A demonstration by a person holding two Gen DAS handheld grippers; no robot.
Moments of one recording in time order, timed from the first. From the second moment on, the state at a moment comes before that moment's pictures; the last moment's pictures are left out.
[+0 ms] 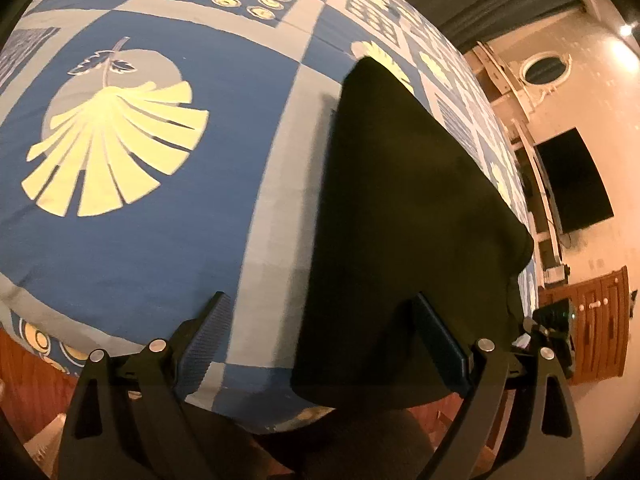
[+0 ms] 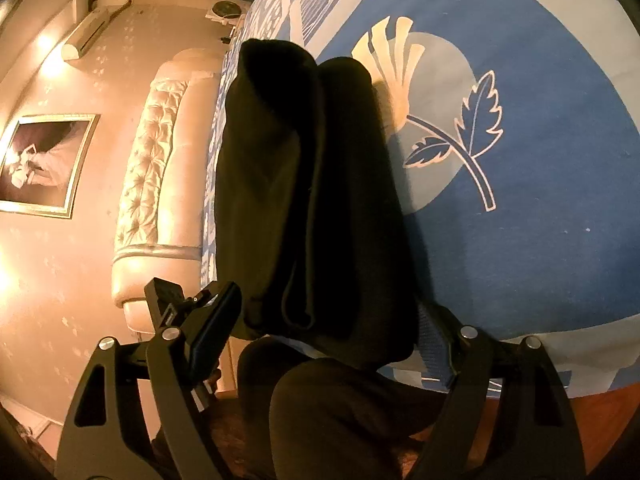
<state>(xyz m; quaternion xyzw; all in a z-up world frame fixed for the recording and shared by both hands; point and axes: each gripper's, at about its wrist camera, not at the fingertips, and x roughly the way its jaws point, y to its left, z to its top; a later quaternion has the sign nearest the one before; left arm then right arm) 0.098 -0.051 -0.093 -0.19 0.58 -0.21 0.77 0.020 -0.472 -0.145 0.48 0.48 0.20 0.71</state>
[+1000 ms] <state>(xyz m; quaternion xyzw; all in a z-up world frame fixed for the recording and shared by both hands) 0.110 -0.051 -0.121 -0.30 0.62 -0.29 0.67 0.022 -0.467 -0.145 0.46 0.48 0.21 0.72</state>
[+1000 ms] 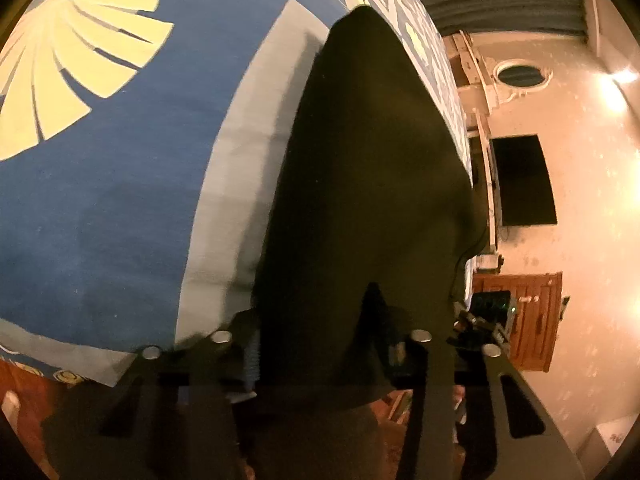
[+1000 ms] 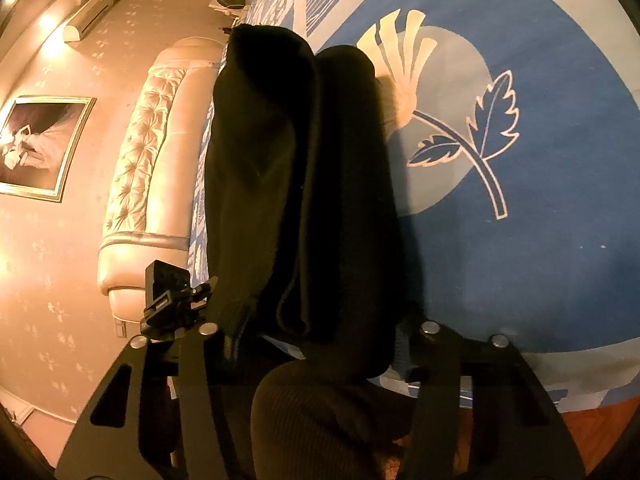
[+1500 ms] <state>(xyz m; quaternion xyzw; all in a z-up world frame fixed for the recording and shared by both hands) 0.105 0.011 -0.097 -0.29 0.58 -0.23 0.73 0.069 -0.409 -0.141 0.40 0.50 0.26 0.72</state>
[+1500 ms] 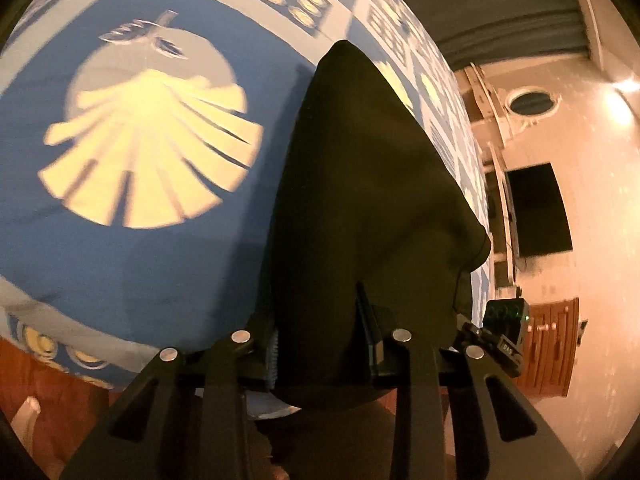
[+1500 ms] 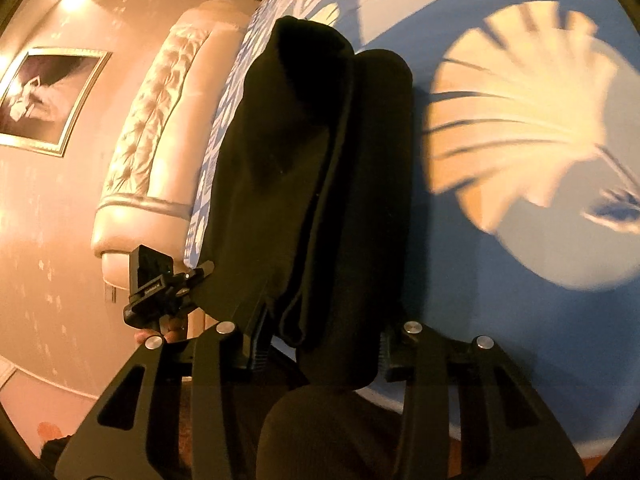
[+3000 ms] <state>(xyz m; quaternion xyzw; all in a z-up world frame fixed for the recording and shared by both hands) 0.236 0.034 -0.109 -0.26 0.51 -0.30 0.76 0.167 -0.426 -0.141 0.42 0.44 0.26 0.75</state>
